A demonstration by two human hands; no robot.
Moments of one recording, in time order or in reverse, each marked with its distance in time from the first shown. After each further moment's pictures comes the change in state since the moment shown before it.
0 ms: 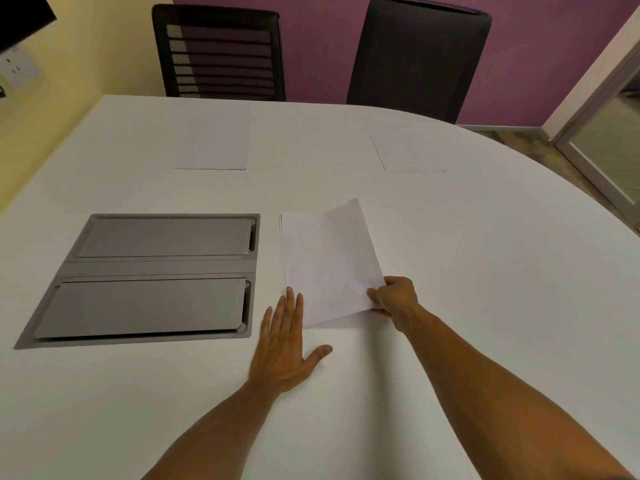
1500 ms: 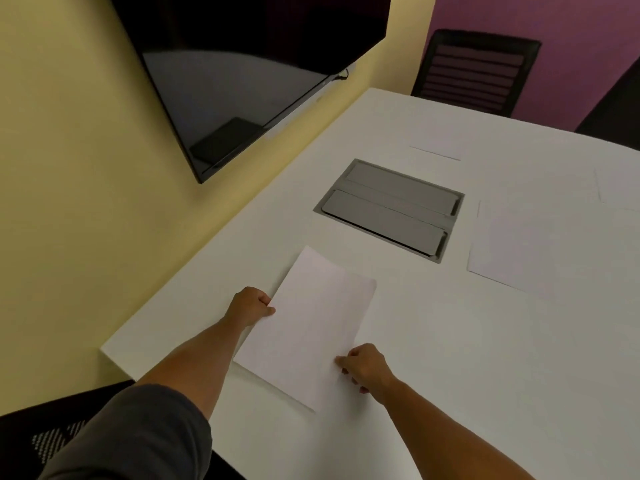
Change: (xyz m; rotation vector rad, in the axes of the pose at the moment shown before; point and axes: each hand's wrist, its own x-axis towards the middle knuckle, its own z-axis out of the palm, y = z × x) left_hand -0.416 -0.160 -0.188 -0.486 0.083 -1.110; right_hand -0.382 0.184 0.185 -0.758 -0.729 -0.142
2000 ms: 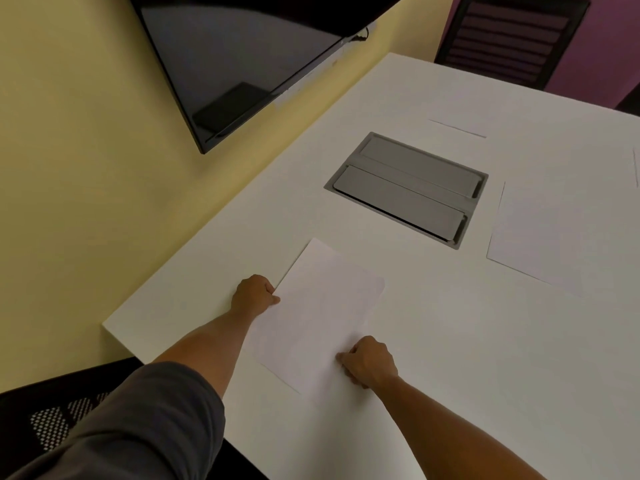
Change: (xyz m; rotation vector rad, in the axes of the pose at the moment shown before) left_hand 0.018 -0.020 0.022 0.106 0.060 -0.039; right_hand 0.008 0.000 0.020 -0.301 0.029 0.024
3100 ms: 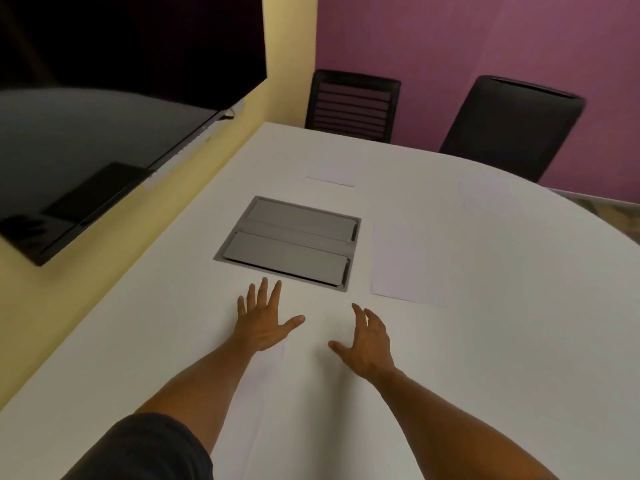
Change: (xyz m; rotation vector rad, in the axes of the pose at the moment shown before) left_hand -0.005 0.224 0.064 0.444 -0.047 0.611; right_hand 0.017 0.073 -0.182 -0.022 0.553 -0.153
